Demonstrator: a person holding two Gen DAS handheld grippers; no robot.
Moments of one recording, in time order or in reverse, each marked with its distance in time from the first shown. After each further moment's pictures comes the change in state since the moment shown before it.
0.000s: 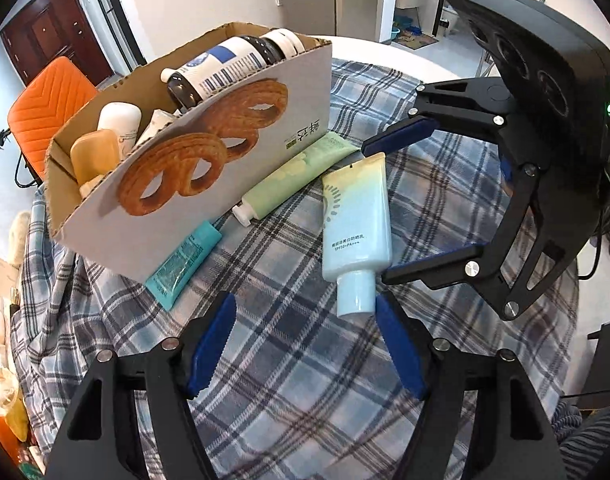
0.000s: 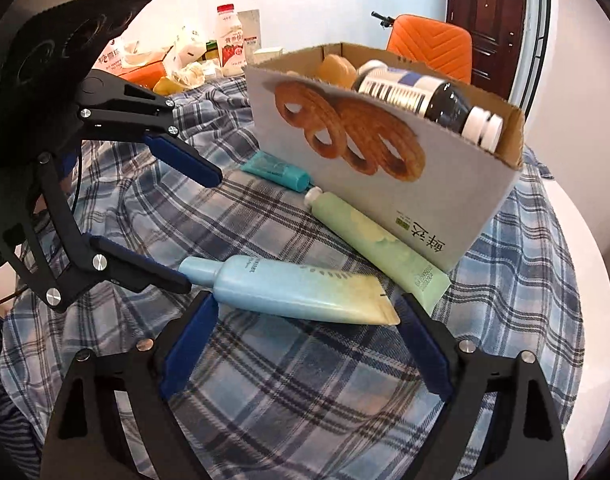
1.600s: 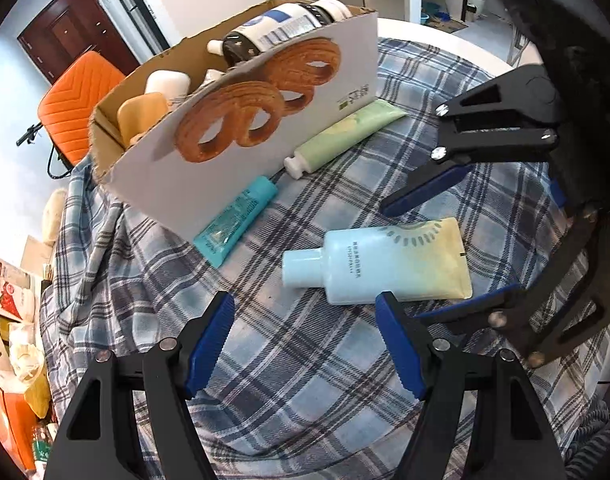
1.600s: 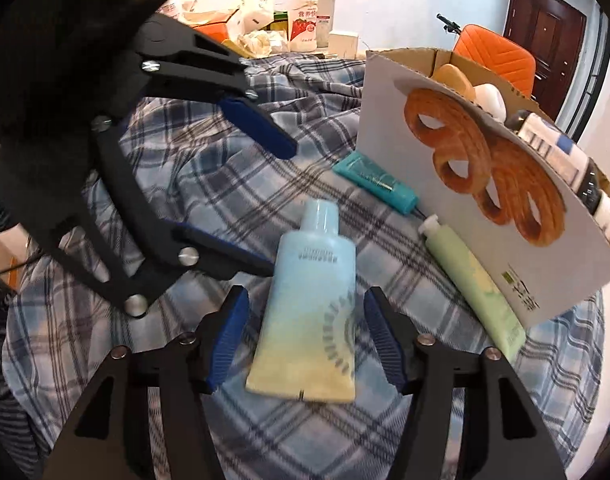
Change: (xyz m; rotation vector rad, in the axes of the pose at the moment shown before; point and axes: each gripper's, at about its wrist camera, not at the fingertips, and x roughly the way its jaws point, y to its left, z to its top) left arm -0.005 0.025 -0.035 -0.020 0.048 0.142; right arm 0.042 0.062 0.027 -0.165 0.064 0.096
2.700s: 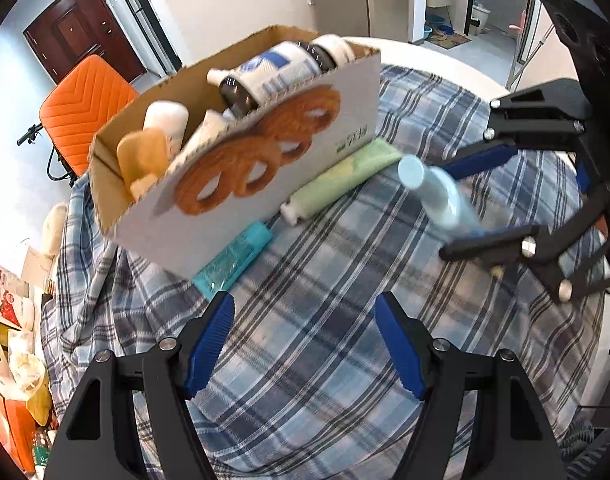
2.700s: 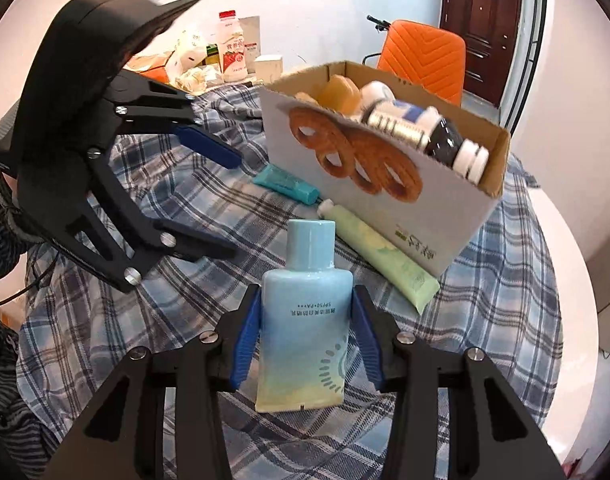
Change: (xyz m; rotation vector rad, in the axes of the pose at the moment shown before) left arm -0.010 -0.004 0.036 -0.020 -0.040 -0.019; right arm -0.058 -0.034 -0.017 0.163 -0.056 -0.121
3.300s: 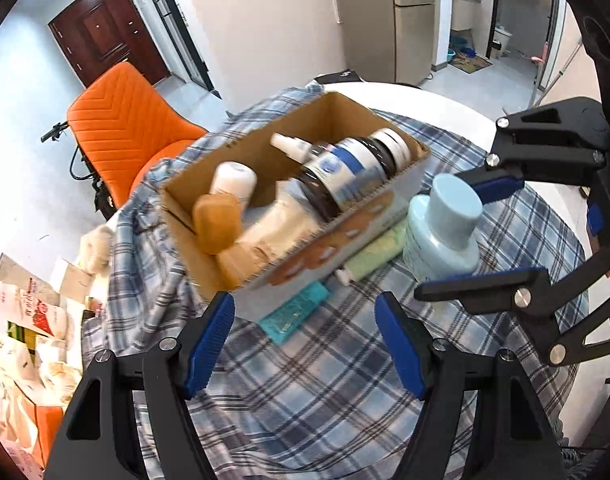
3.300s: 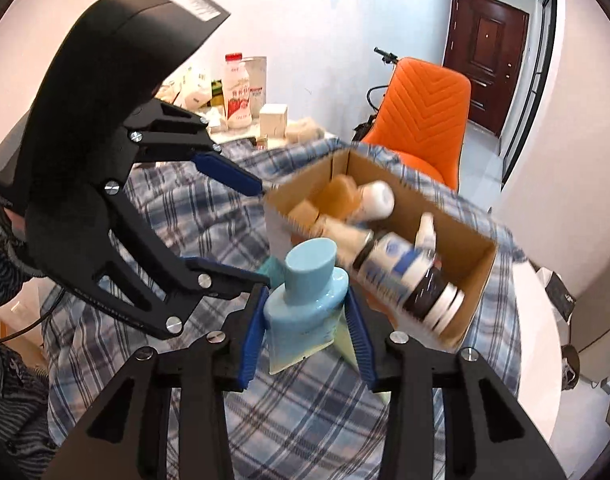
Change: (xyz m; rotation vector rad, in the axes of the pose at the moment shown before) left arm -0.050 0.047 0.046 -0.078 -0.044 0.057; right arm -0.025 -0.003 0.088 -0.049 -0.078 -0.015
